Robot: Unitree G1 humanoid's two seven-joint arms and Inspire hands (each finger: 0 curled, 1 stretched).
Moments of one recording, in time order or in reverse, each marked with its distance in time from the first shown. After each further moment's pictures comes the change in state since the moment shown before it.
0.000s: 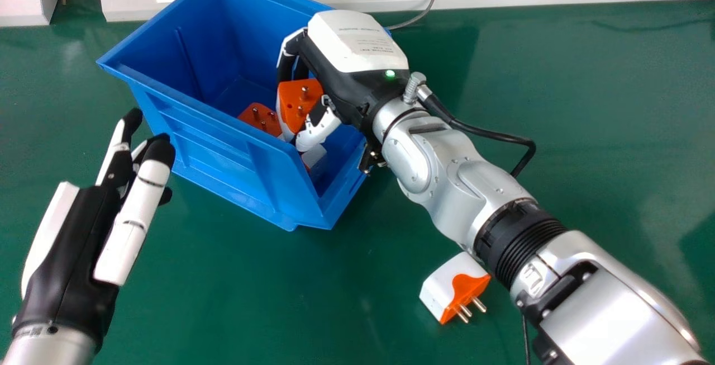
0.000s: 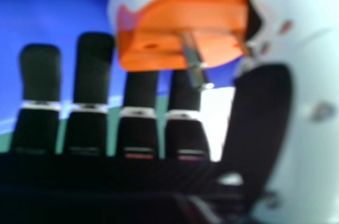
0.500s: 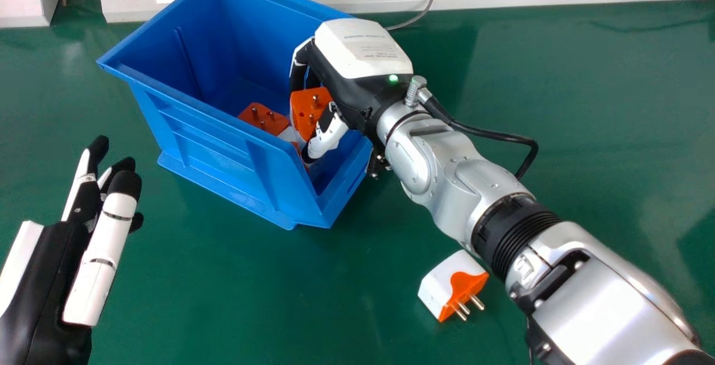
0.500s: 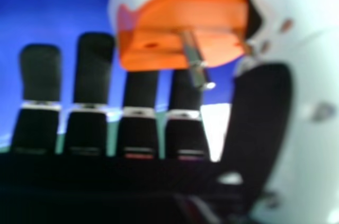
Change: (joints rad) left arm 0.129 -0.063 0.039 -0.019 -0.040 -0.113 0.003; right arm -0.045 0.026 0.022 0.116 -0.007 -0.005 -0.019
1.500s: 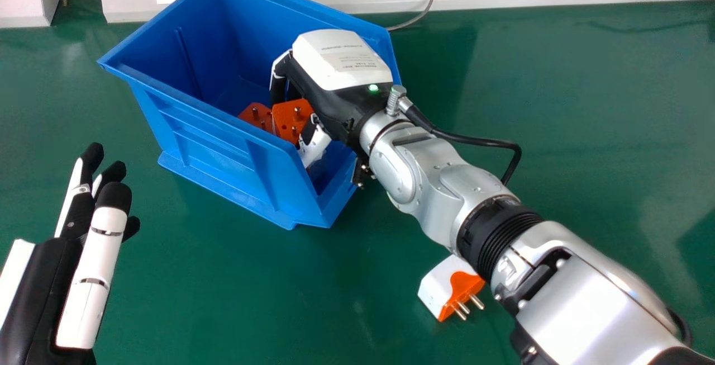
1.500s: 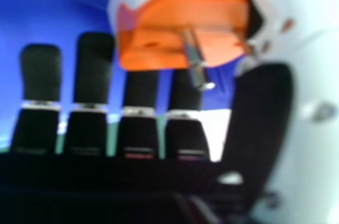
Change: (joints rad) left arm 0.099 -0.055 -0.025 -0.056 -0.053 -0.051 0.001; right arm -0.018 0.040 0.029 0.070 0.002 -0.046 -0.031
